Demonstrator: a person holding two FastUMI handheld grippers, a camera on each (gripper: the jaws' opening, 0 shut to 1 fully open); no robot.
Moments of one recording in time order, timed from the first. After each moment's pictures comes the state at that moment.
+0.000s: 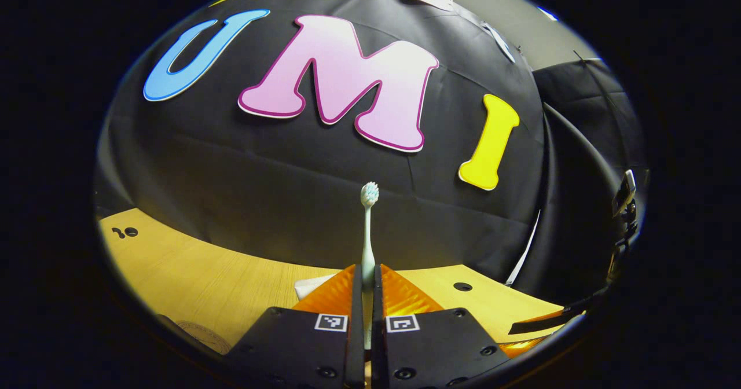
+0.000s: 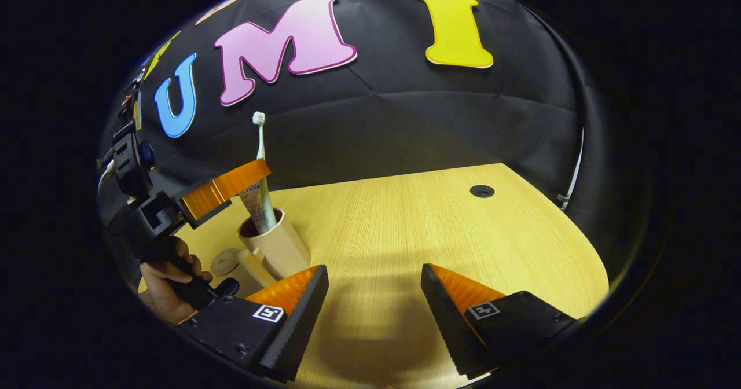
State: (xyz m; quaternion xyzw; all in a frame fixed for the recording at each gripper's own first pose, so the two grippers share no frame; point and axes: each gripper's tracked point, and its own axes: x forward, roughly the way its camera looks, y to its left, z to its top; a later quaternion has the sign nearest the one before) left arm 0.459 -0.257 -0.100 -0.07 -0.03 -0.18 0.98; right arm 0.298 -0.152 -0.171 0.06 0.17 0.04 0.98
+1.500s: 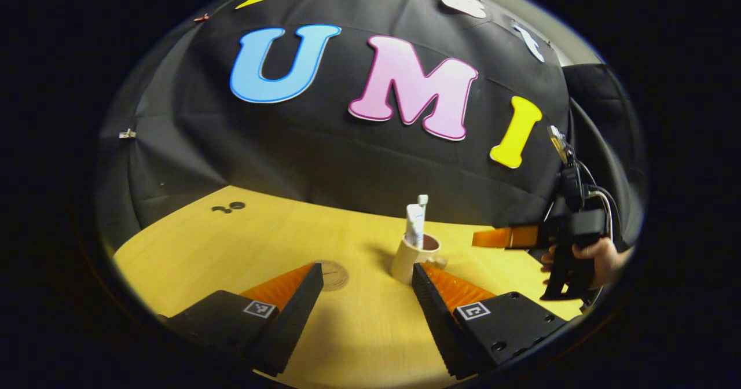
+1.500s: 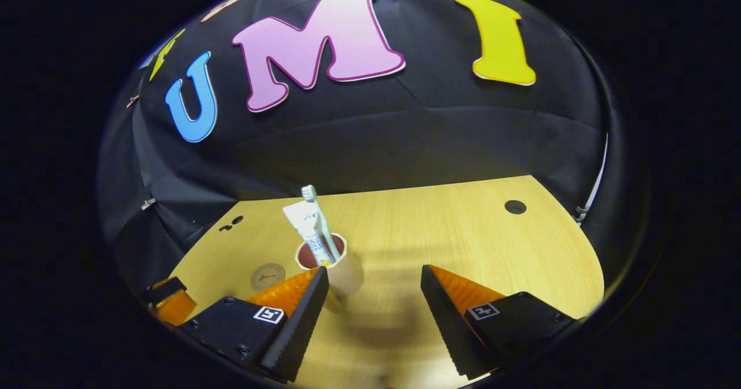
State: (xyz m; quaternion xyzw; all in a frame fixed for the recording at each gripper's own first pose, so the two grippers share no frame) left arm 0.240 -0.080 -0.128 -0.06 0.09 -0.04 0.99; right arm 0.306 -0.067 -0.100 0.06 0.21 0.09 0.97
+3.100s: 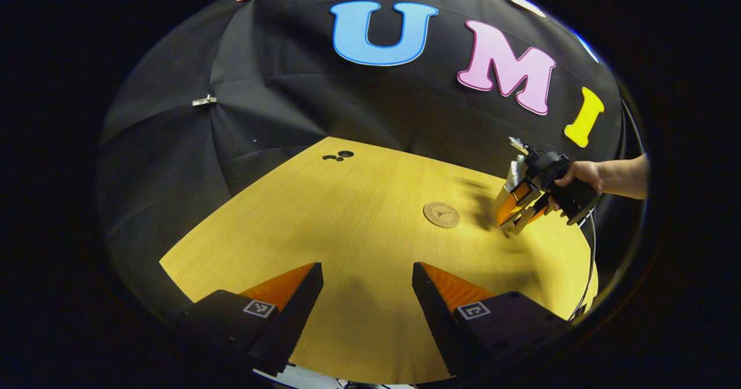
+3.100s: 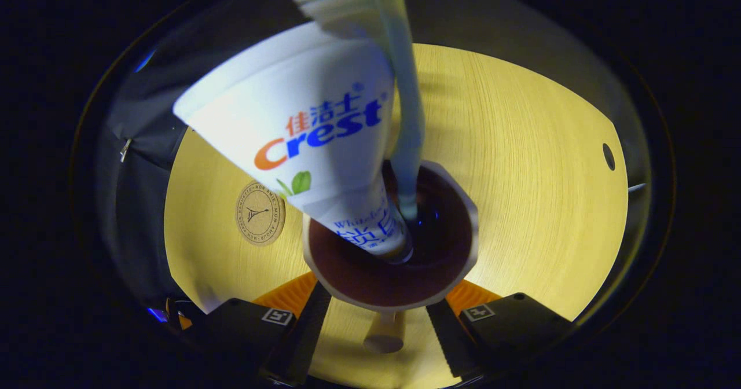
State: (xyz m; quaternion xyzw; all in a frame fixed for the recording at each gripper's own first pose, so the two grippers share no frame) left arm 0.139 0.063 -0.174 -0.08 0.23 0.09 0.97; right arm 0.340 0.020 -0.242 -0.01 0.59 0.12 0.80
